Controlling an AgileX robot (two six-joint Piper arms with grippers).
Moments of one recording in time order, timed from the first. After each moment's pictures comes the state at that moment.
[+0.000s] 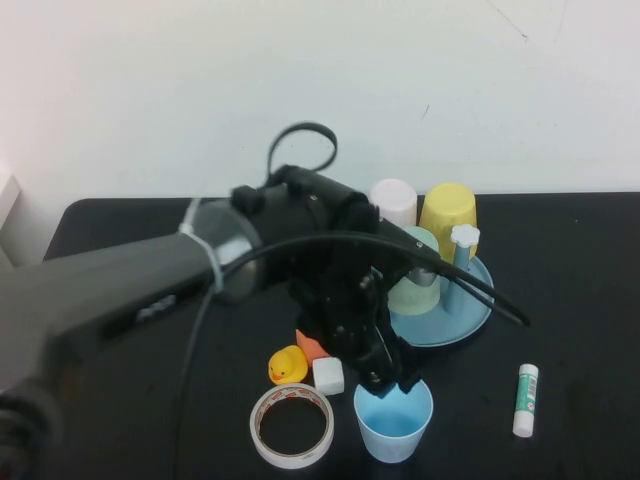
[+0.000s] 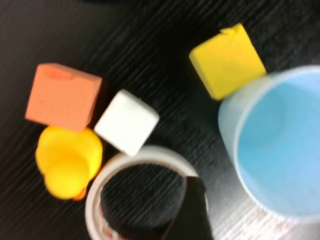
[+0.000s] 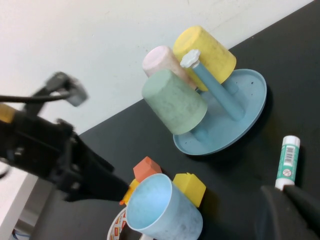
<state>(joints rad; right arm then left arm) 0.06 -0.01 0.03 0.74 0.42 -0.05 -0.76 1.96 -1.52 -0.07 0.95 0.08</state>
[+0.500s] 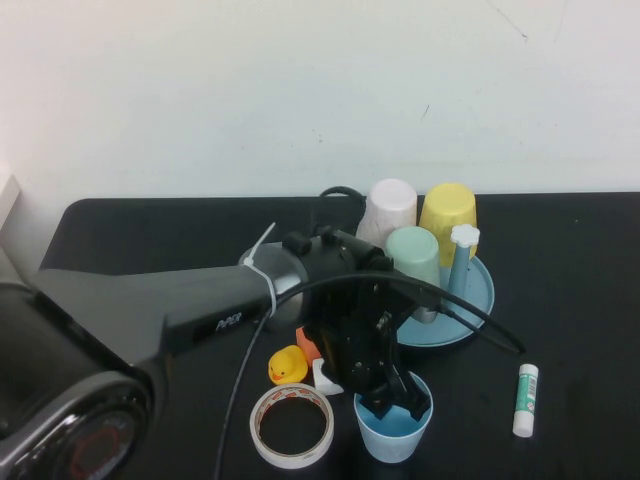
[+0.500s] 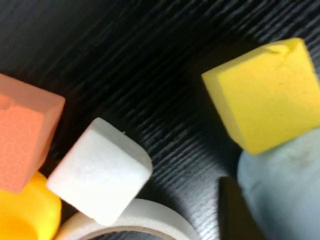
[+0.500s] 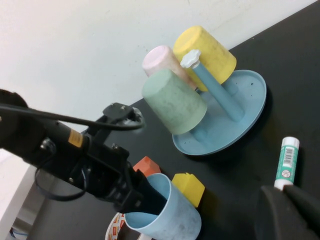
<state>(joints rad) 0.06 -0.01 0.03 0.74 0.42 -0.06 -0.76 2.15 -1.54 -0.12 0.83 0.04</state>
